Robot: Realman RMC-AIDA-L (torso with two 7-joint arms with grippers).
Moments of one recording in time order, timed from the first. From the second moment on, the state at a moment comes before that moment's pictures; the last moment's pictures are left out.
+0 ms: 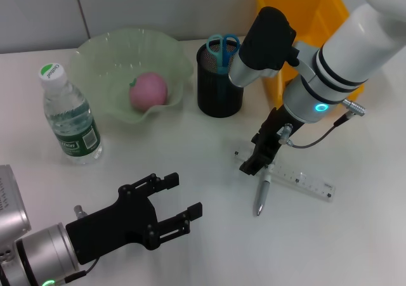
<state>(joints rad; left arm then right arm) -0.49 -2.06 2.31 0.06 0.17 1.43 -0.74 0.88 2.09 -1.40 -0.86 -2.57 -1.32 2.31</state>
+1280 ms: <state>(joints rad) -0.48 -2.06 2.31 0.07 0.17 1.44 -0.74 0.88 2.09 -1.49 -0.84 -2.55 -1.26 2.32</state>
